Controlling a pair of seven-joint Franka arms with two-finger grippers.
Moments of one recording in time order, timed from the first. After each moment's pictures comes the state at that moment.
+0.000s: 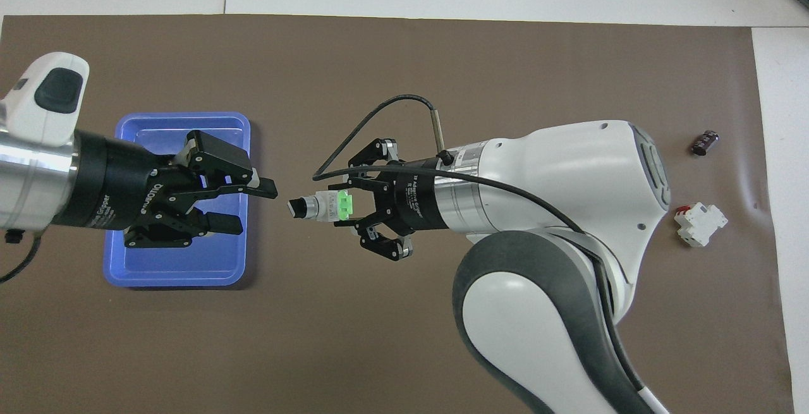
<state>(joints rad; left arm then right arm) -0.14 -0.14 -0.08 -1.71 -0.71 1.62 -0.72 0.56 0.09 -0.01 -1.78 0.92 2.18 1.47</state>
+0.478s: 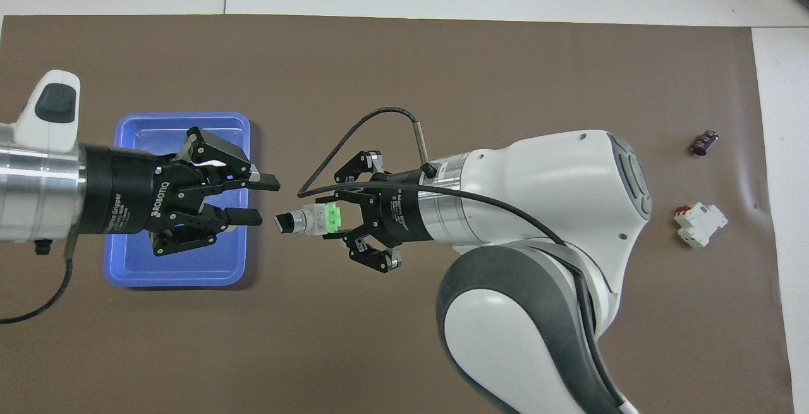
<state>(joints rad) -0.14 -0.21 -0.08 -1.88 -0.78 1.78 -0.82 0.59 0.09 -0.01 -1.79 0.92 2.18 1.47</state>
